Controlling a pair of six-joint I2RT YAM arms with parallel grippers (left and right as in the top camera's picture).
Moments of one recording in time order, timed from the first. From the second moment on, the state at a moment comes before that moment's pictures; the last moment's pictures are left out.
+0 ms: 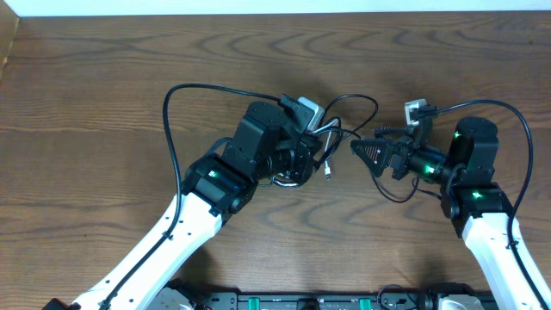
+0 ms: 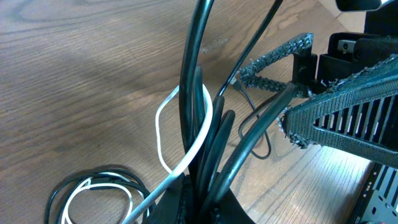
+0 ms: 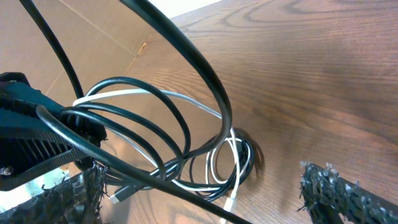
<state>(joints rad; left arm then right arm) -0.62 1.29 1.05 -0.41 0.31 -0.19 0.03 1.15 0.64 -0.02 -0.89 0.33</state>
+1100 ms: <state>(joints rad) -0.62 1.29 1.05 -0.42 0.31 -0.17 0.03 1.15 0.64 -0.02 -0.89 0.33</state>
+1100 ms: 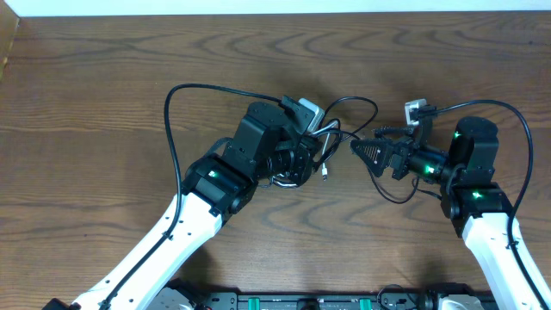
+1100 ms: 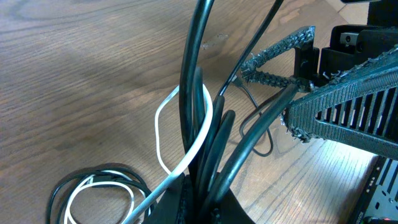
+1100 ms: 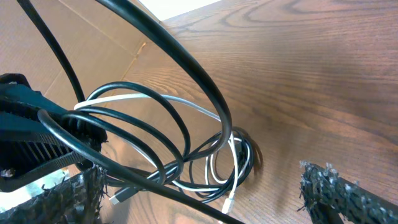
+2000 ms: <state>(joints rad) -0.62 1.29 1.05 -0.42 0.32 -0.17 0.03 1.15 0.64 -0.03 -0.88 0.33</state>
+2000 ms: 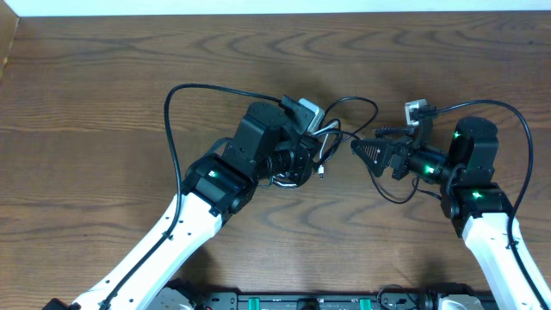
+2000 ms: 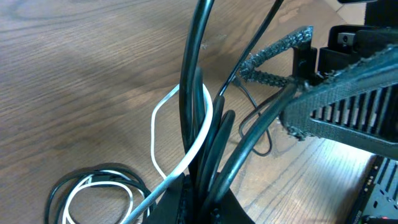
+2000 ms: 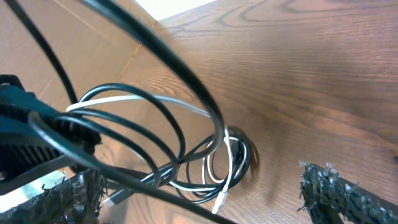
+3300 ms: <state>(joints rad) -0.62 1.29 1.05 -0.49 0.33 -0.11 0.02 1.15 0.64 0.00 -0.89 0.31</state>
